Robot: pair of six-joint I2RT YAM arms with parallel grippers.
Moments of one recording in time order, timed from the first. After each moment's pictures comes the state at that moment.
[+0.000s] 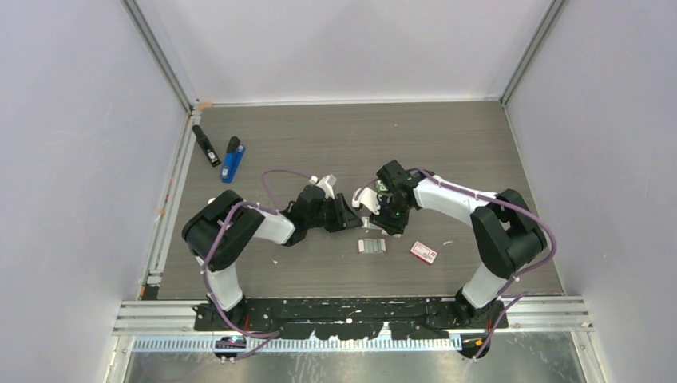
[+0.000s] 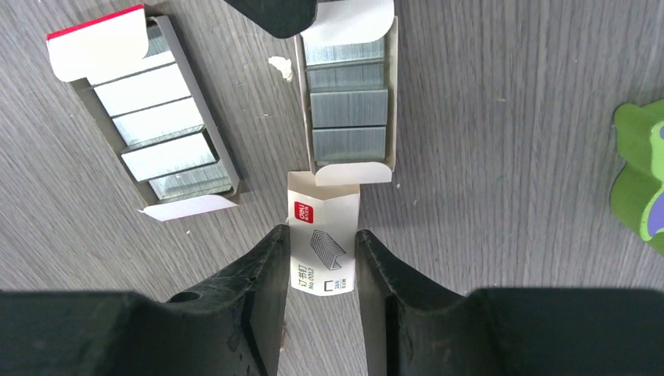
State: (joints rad) left arm -0.70 1.80 0.65 0.62 0.31 -0.91; right arm 0.57 1.66 1.01 -0.67 -0.24 -0.76
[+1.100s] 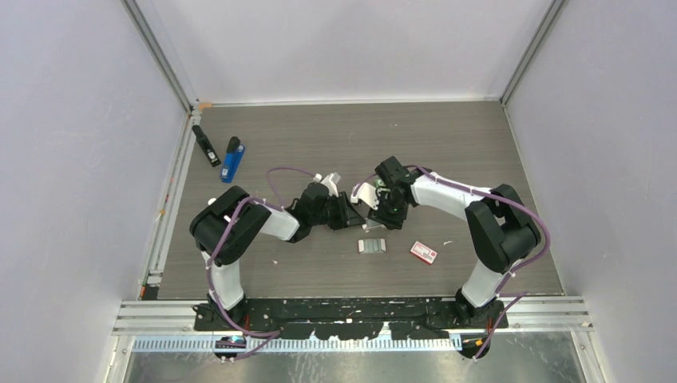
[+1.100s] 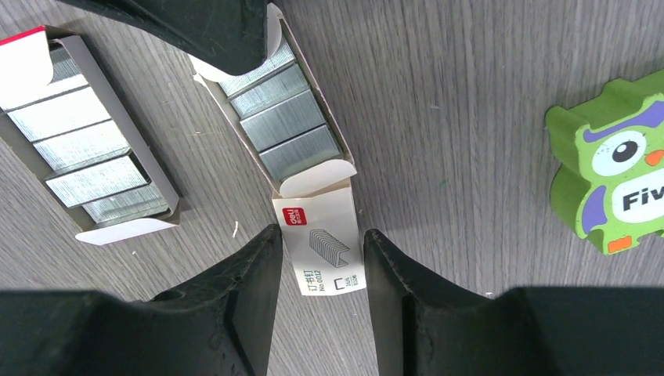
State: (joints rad) left arm -0.70 1.86 0.70 0.63 0.33 -0.91; right arm 0.56 1.71 1.04 -0.62 -0.18 -0.76
